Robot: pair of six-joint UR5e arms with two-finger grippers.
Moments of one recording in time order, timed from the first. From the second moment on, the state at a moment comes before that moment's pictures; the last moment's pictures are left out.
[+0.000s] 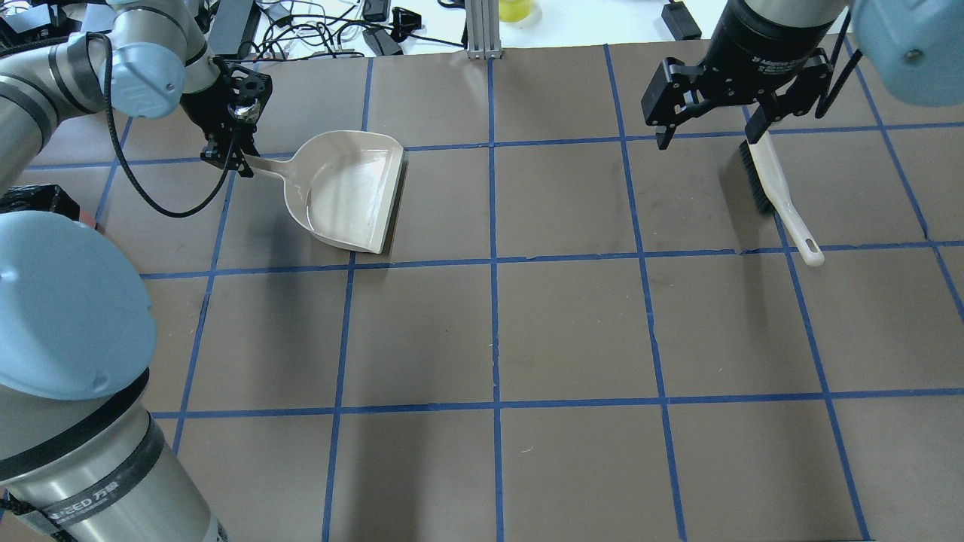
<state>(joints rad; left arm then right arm) -1.36 -2.21 -1.29 -1.32 1.60 1.90 1.59 -1.55 1.50 -1.56 -1.56 -0.01</state>
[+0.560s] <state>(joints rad) -1.38 -2.21 -1.30 -1.32 1.60 1.86 1.59 -1.55 1.50 -1.56 -1.56 -0.01</state>
